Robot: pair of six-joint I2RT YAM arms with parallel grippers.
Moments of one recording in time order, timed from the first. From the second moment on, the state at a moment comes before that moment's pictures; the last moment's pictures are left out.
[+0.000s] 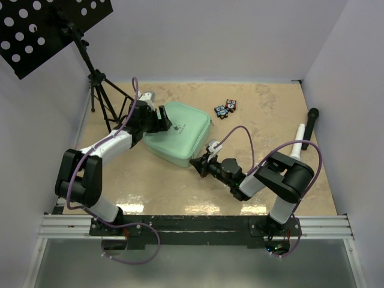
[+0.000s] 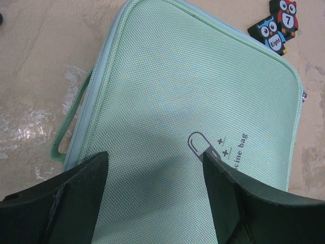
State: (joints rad) left arm -0.29 1.58 0.97 0.02 0.13 -0.40; right arm 0.87 1.75 0.36 1.28 0.01 0.31
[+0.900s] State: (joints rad) left arm -0.29 1.57 0.97 0.03 0.14 -0.42; right arm 0.86 1.65 0.35 1.15 0.00 0.27
